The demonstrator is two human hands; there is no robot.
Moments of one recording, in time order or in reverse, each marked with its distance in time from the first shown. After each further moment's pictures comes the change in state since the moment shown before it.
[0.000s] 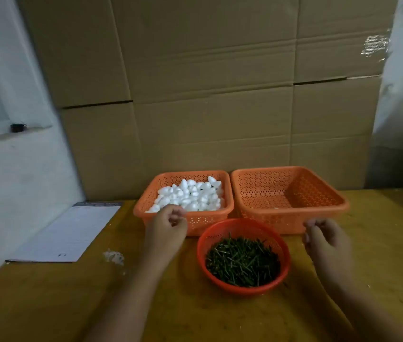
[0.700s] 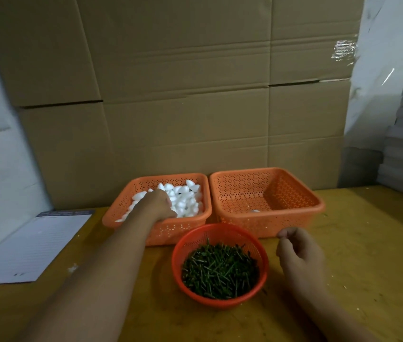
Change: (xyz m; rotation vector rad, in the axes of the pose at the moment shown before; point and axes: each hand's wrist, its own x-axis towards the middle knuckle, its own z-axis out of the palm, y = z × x) left_hand 0.113 0.015 0.034 0.719 -0.382 -0.043; right_hand -0.011 0.010 0.006 -0.059 0.046 -0.062
